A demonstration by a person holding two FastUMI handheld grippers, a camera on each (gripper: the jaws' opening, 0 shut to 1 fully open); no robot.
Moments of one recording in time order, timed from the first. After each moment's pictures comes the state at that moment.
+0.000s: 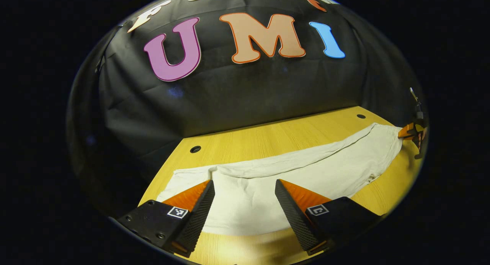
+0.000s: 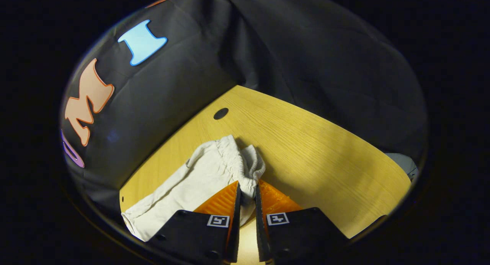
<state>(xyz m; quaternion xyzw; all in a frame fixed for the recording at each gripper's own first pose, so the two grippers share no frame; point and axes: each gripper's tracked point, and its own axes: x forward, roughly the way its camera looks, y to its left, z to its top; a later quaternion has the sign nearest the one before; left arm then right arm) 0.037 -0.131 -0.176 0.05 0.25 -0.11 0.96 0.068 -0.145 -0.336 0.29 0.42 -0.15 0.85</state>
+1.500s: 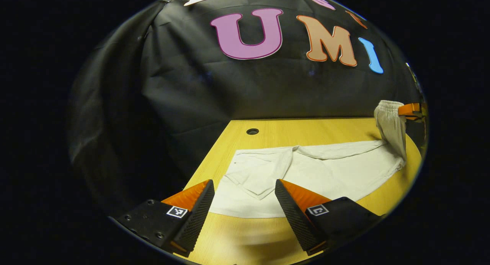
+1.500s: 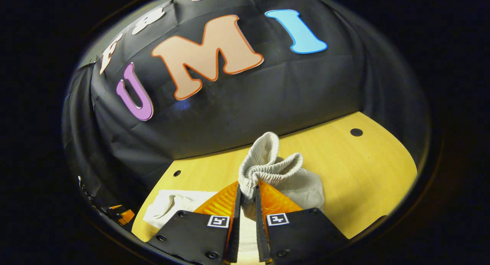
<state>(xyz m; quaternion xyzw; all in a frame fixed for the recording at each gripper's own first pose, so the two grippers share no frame) 0.022 0.090 -0.218 -0.01 0.27 -0.02 0.96 0.101 0.187 -0.187 0.20 0.35 0.12 0.91</state>
